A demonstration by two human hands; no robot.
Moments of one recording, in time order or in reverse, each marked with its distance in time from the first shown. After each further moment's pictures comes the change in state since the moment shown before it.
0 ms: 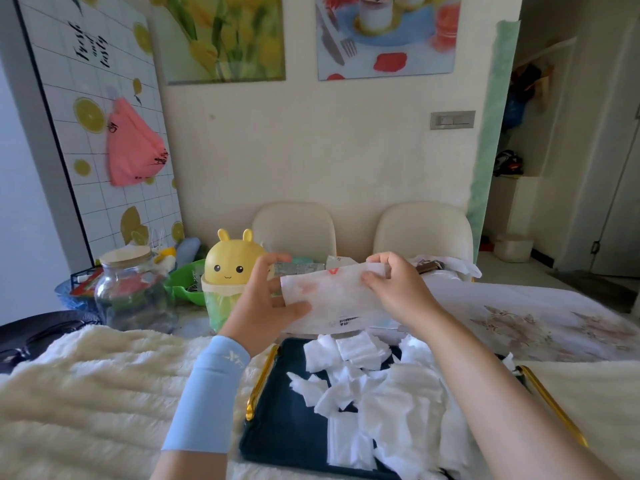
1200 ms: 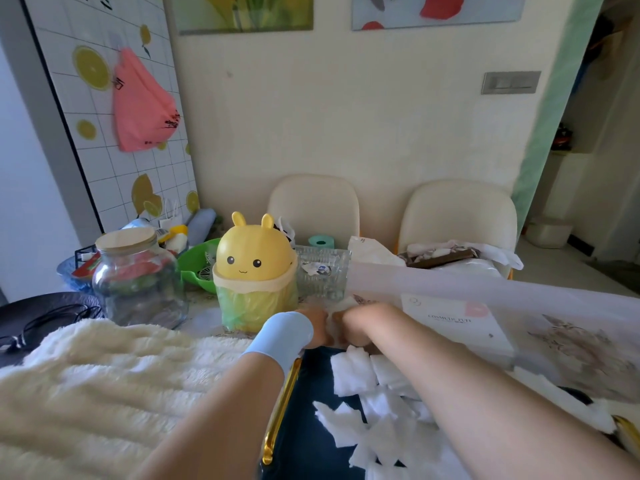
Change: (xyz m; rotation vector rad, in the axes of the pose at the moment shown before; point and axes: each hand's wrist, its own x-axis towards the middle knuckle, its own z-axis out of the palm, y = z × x) left_hand 0.119 -0.108 0.025 1.139 -0.597 -0.449; right_hand 0.117 0.068 0.159 -1.149 -0.988 0.091
